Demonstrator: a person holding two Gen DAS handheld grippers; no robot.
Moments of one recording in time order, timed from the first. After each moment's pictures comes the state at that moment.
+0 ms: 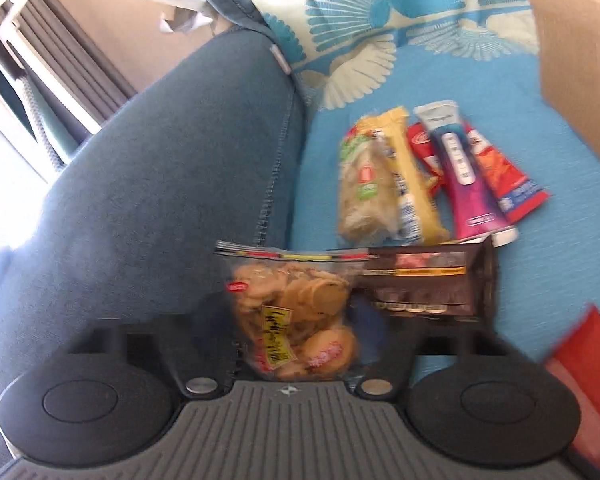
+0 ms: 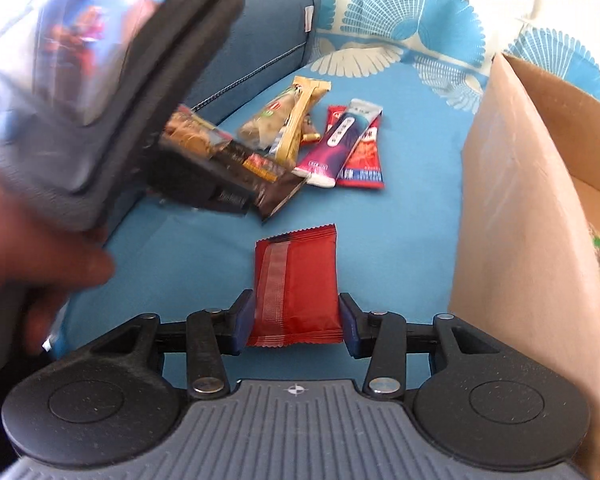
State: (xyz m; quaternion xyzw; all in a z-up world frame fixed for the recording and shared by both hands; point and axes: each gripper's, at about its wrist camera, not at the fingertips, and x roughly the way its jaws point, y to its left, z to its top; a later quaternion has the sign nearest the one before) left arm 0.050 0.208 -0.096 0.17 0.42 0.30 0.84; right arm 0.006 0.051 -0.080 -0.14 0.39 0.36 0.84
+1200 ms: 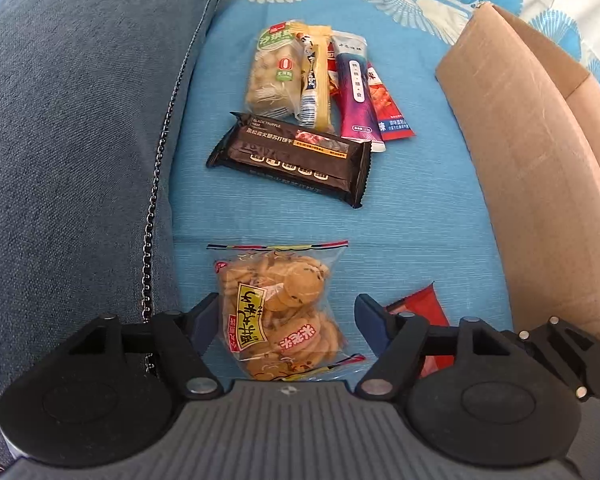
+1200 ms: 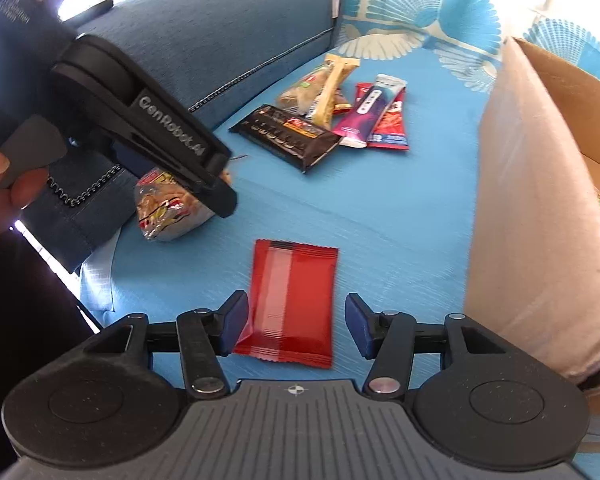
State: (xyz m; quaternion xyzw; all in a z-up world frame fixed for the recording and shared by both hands) left arm -0.005 0.249 -0.061 -0.11 0.55 0.10 0.82; right arm -0.029 0.041 -0.087 -0.15 0.40 0.38 0.82
